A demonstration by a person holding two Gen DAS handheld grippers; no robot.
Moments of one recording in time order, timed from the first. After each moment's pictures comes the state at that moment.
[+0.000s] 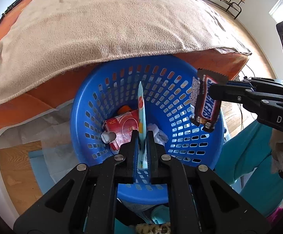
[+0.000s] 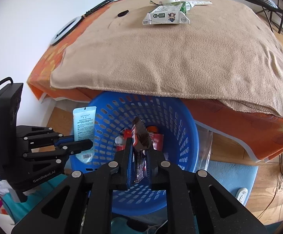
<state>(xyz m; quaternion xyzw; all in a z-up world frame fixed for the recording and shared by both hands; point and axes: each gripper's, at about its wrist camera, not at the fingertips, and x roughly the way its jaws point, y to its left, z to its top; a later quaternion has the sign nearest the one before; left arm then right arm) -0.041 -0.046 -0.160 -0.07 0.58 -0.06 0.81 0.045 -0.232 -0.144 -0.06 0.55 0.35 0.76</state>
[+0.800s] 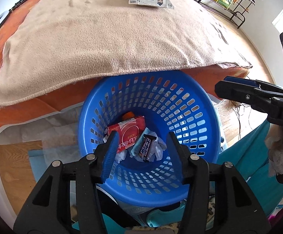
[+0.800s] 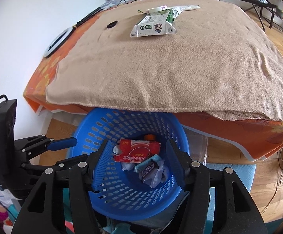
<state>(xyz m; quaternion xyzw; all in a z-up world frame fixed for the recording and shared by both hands) -0.035 -0.036 -0.145 -0.10 0.56 -0.05 0.82 0.058 -0.239 -0.128 -0.03 0.54 0.32 0.78</state>
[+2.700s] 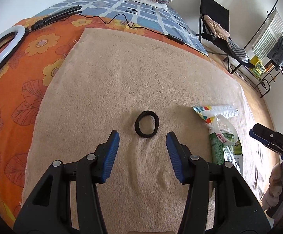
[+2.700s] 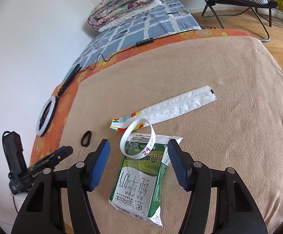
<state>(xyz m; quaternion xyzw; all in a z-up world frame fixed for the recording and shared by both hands) 0.224 0.151 -0.103 -0.22 0.45 0.08 0.86 0.335 -0.158 -0.079 0.08 0.50 0.31 0.80</state>
